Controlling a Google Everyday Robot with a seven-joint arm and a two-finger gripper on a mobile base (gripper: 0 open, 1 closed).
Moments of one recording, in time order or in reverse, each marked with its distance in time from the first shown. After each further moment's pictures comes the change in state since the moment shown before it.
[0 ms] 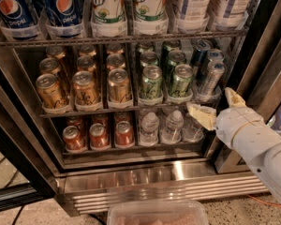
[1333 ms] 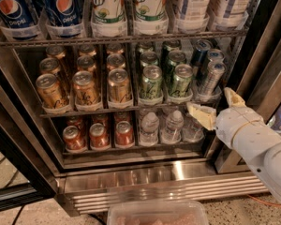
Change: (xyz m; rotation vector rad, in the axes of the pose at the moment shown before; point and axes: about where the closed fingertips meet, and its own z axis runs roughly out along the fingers) arm 0.000 0.000 0.000 0.000 0.000 0.000
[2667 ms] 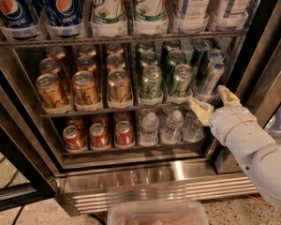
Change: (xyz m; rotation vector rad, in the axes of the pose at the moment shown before) arm -0.003 -0.003 0.014 0.053 -0.069 -0.008
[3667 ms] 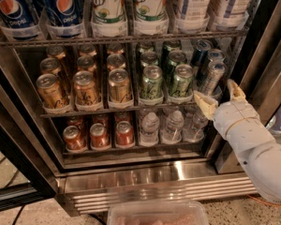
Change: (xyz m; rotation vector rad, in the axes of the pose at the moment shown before) arm -0.002 -0.025 0.011 0.093 -0.044 -0.027
